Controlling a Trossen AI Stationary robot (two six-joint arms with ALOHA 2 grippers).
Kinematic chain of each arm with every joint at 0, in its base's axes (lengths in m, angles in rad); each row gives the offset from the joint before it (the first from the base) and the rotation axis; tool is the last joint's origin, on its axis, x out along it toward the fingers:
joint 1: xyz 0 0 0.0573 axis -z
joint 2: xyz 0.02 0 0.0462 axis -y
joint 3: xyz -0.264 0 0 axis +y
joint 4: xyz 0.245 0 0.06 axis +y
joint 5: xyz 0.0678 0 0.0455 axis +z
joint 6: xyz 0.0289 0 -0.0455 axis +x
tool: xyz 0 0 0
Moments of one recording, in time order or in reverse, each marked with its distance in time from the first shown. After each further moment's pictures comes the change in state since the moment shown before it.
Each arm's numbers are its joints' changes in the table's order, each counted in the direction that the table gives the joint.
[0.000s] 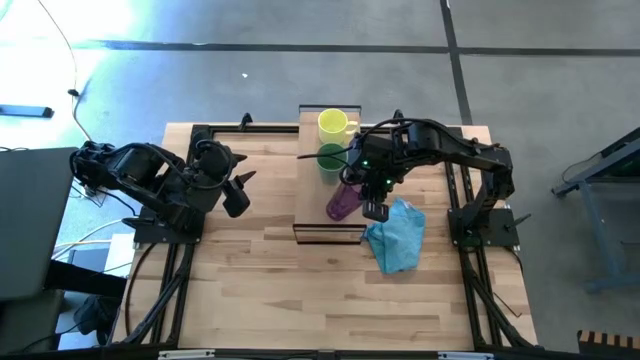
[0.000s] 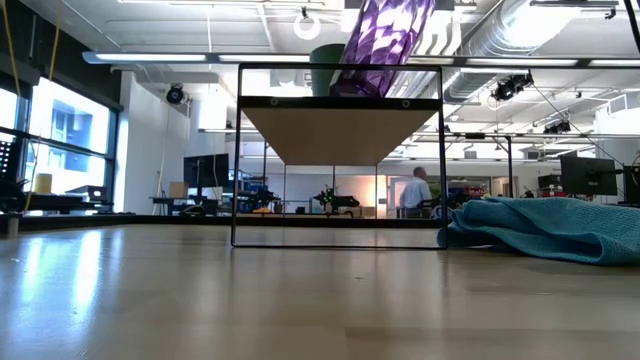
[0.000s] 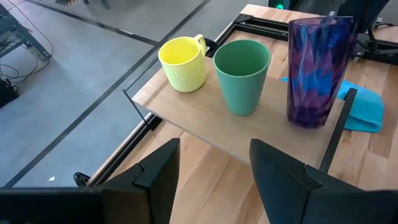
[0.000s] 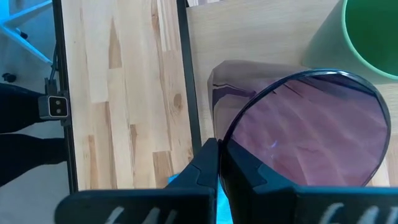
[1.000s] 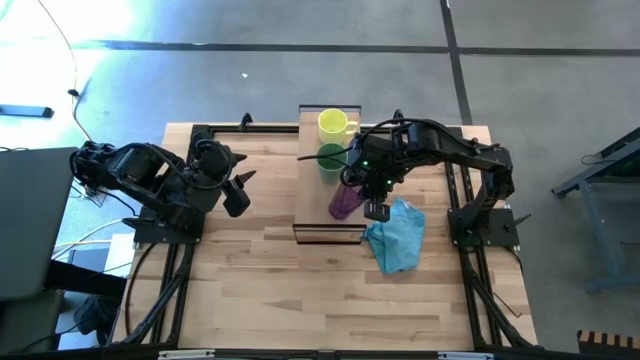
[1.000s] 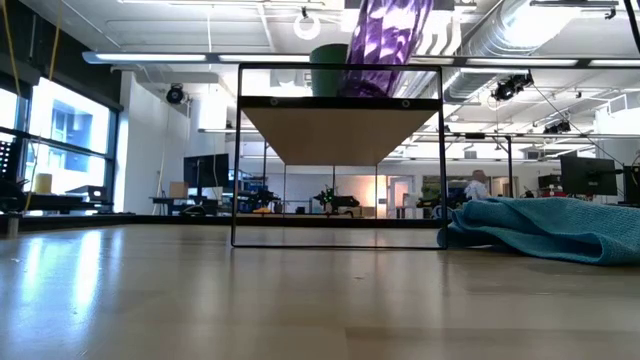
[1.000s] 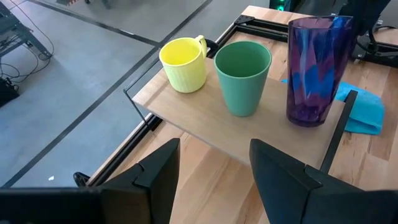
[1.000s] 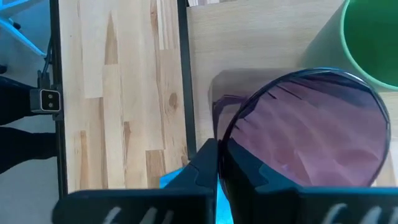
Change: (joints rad) left arm 0.000 0.000 0.000 -0.002 0.005 -0.007; right arm 0.000 -0.001 -0.002 0.001 -0.012 -0.051
